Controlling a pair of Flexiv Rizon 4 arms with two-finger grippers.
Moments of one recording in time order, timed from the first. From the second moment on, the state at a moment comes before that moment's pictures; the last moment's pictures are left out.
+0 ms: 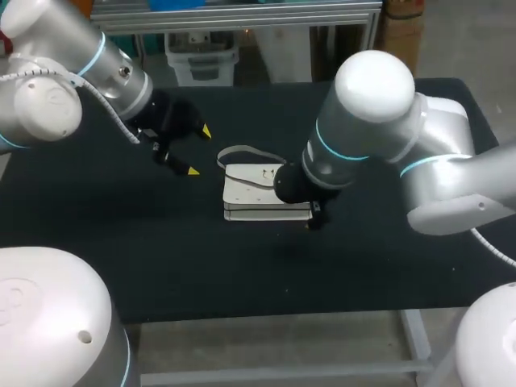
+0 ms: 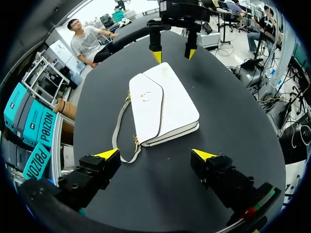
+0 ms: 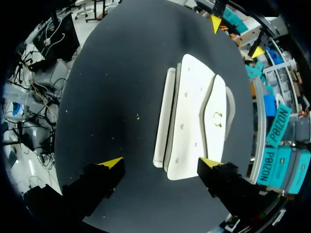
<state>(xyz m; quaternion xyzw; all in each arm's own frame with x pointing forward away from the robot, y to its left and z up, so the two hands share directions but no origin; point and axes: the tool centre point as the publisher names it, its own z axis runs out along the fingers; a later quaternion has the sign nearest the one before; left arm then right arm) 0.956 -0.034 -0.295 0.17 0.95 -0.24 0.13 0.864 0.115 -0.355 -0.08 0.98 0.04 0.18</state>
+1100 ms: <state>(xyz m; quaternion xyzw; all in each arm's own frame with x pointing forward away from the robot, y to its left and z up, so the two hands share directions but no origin) 0.951 -0.050 -0.309 0.25 0.94 -0.20 0.12 0.907 0.122 -0.374 -0.07 0.96 0.02 0.29</state>
